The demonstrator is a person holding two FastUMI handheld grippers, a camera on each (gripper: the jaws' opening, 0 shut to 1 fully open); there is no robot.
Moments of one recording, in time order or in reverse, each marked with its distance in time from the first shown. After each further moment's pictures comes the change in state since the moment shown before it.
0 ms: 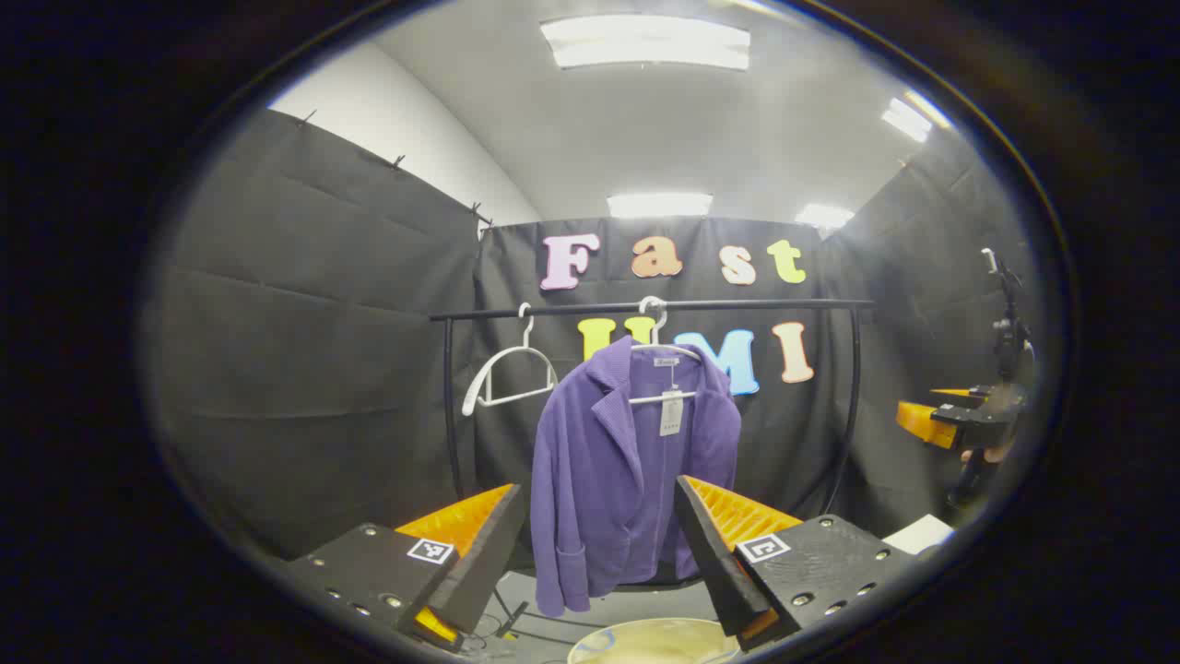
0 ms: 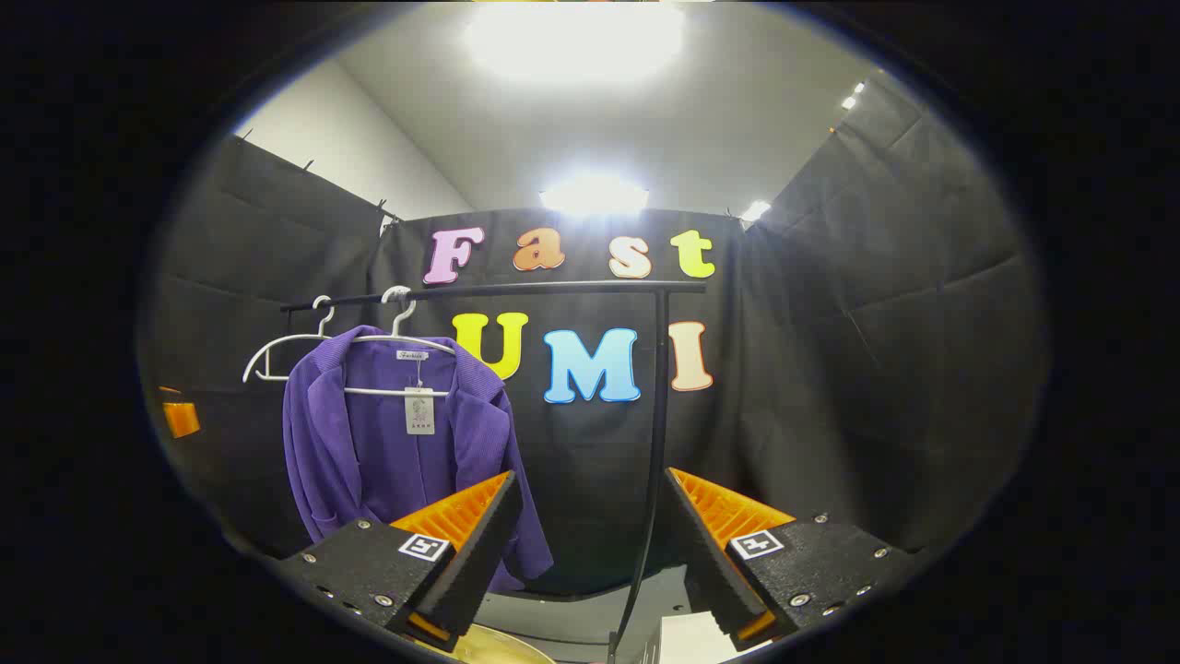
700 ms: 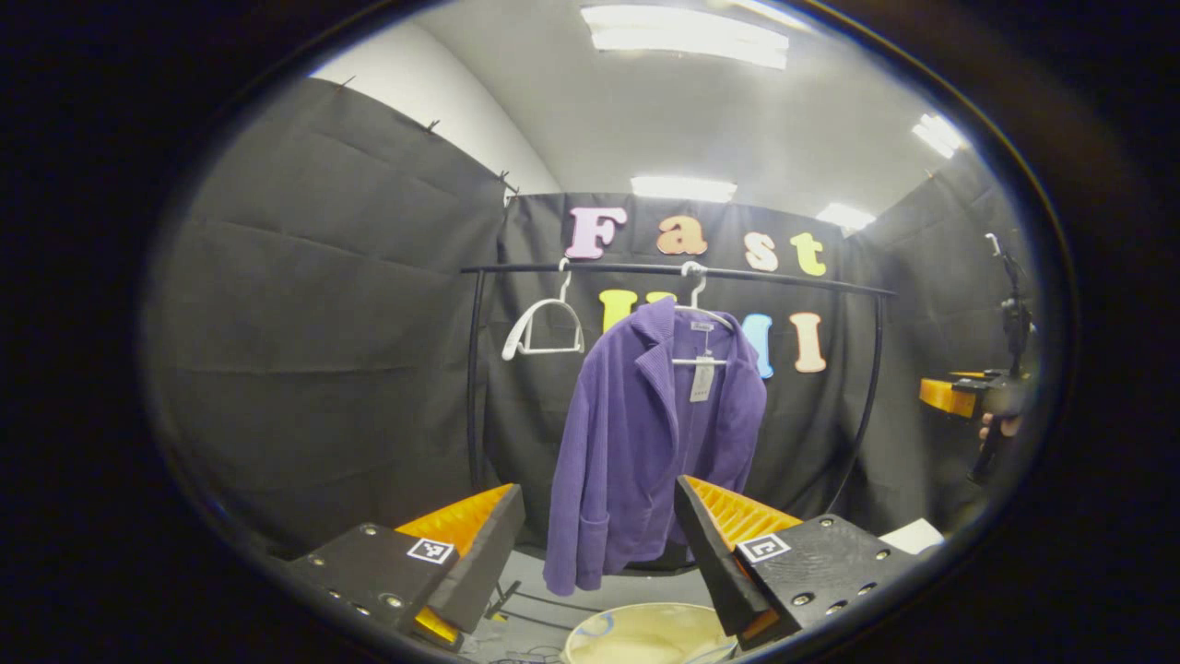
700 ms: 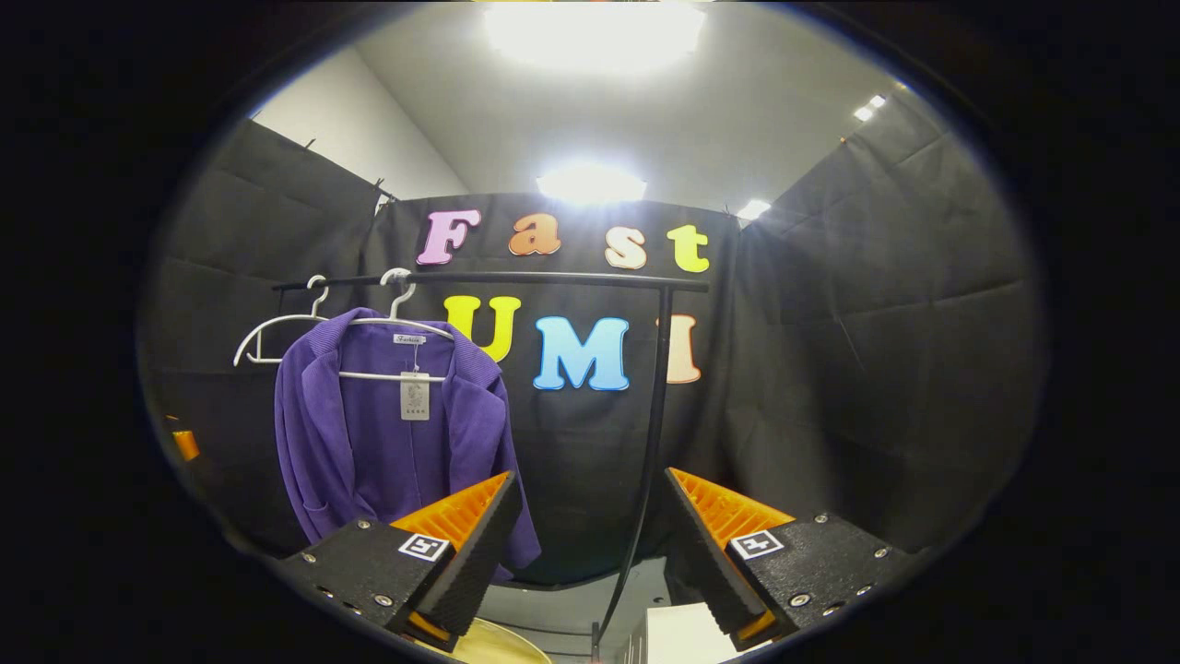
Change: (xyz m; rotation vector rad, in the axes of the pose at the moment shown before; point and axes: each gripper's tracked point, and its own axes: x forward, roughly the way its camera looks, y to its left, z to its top) left arm 0.002 0.052 -0.056 -0.108 0.073 0.021; right arm -0.007 0.008 0.004 -0.054 0.051 -0.059
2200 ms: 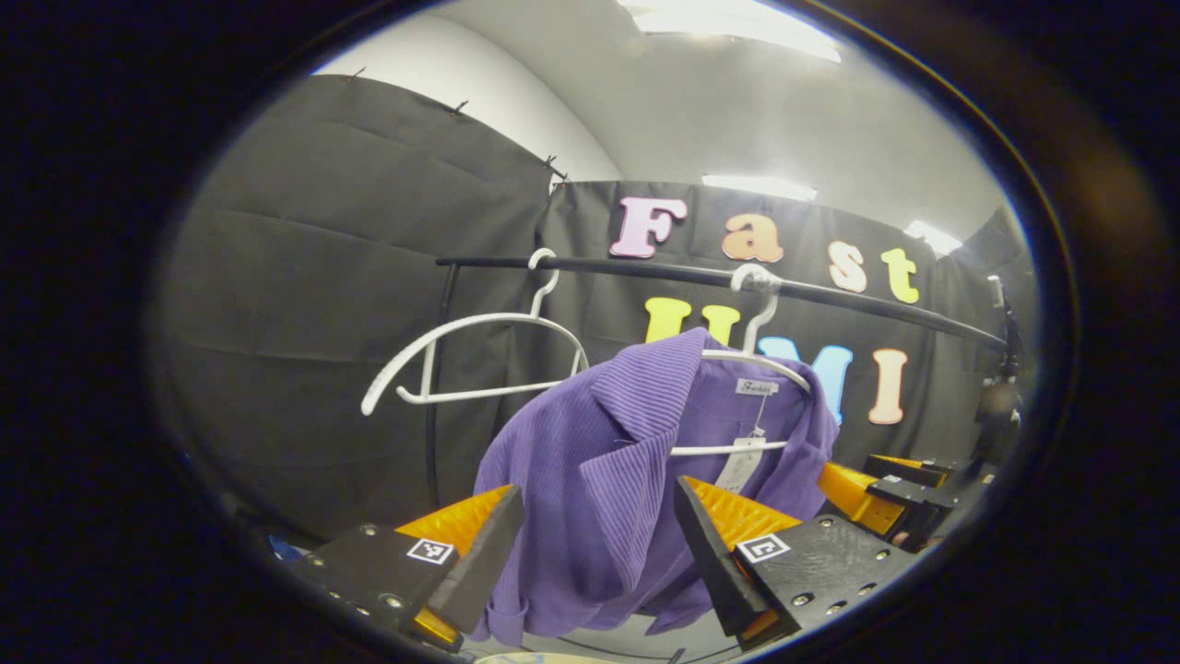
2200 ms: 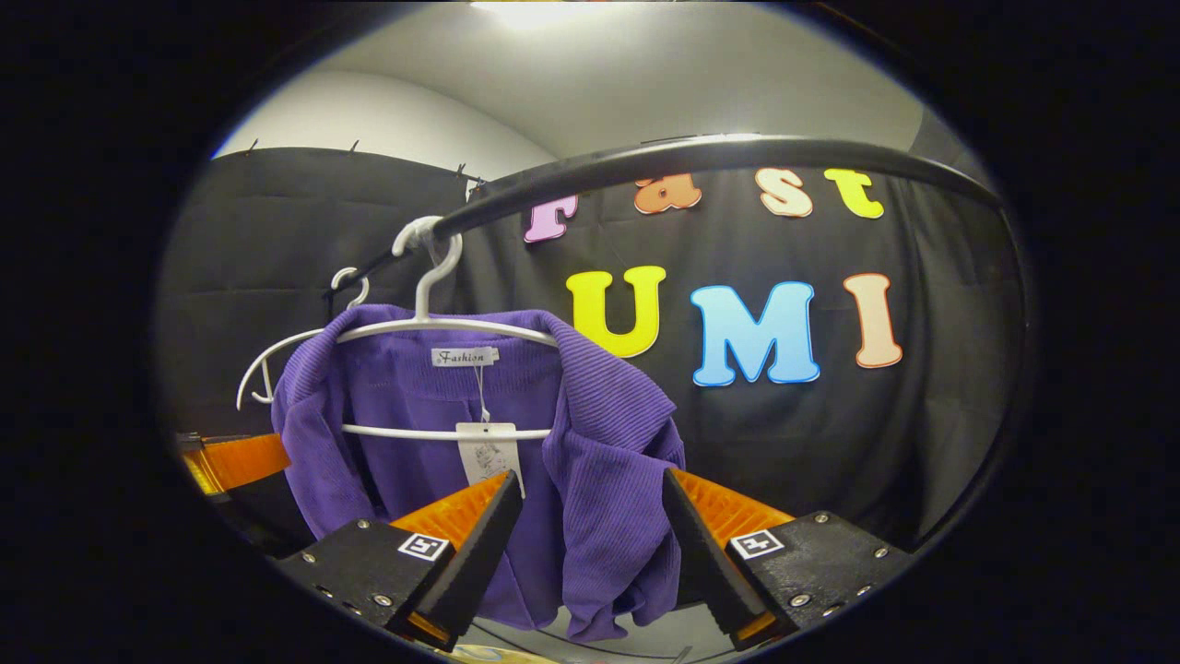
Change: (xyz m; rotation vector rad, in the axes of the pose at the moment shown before) left arm 0.248 -0.079 0.056 -0.103 0.004 0.246; right arm 0.259 0.191 0.001 0.082 0.097 0.497
